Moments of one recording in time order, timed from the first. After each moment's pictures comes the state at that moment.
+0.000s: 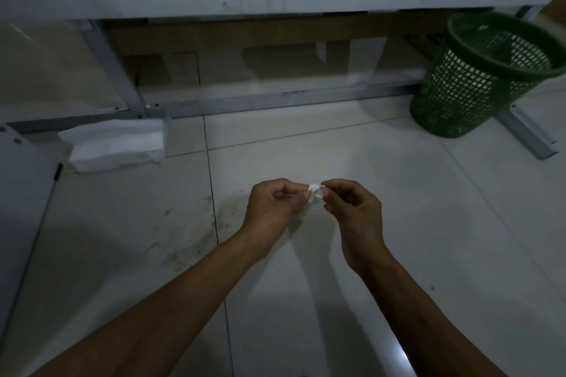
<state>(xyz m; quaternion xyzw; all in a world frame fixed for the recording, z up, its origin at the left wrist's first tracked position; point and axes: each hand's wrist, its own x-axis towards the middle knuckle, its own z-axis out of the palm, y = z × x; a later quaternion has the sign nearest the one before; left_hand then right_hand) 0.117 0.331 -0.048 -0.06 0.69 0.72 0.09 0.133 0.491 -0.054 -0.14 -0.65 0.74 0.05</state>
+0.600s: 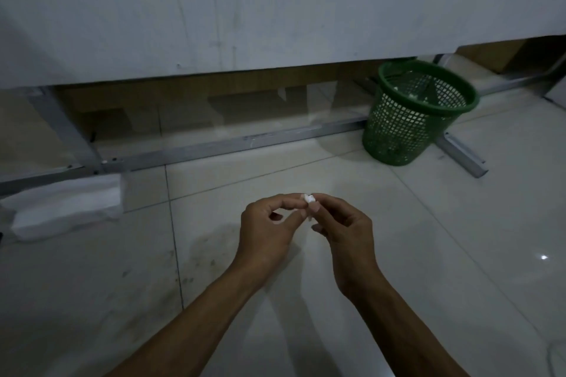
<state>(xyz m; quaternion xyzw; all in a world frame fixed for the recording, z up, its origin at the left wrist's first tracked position) 0.104 0.379 0.006 0.04 0.75 0.66 0.00 0.130 0.520 -0.003 -0.10 -0.67 0.73 0.11</state>
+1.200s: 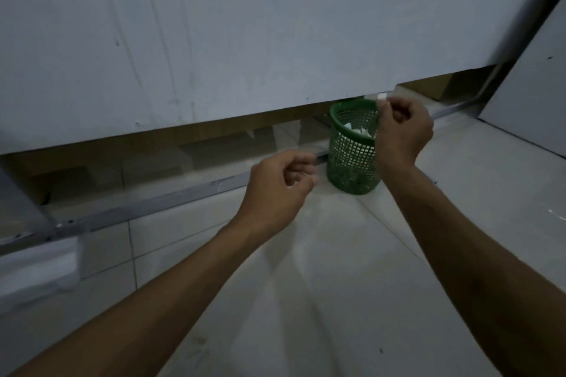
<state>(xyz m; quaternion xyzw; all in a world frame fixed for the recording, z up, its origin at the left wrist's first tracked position) 0.038 0.435 0.120 0.24 0.78 0.58 -0.06 -0.012 0.670 0.146 -0.21 -0.66 0.51 0.51</state>
